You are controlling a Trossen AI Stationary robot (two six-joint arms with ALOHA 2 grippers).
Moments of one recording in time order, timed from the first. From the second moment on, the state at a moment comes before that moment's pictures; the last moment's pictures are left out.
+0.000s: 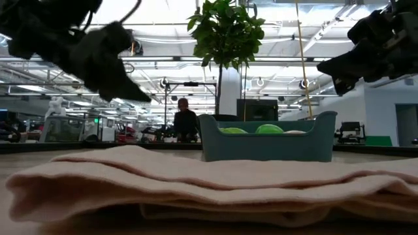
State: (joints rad) left arm -0.22 1.28 0.38 0.40 -0.34 -0.30; right arm 0.06 0.40 0.02 0.30 0.04 0.17
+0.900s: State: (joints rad) left arm -0.24 1.73 0.68 0.47 -0.21 -0.35; right arm 0.53 0.81 0.01 0.48 0.29 0.35
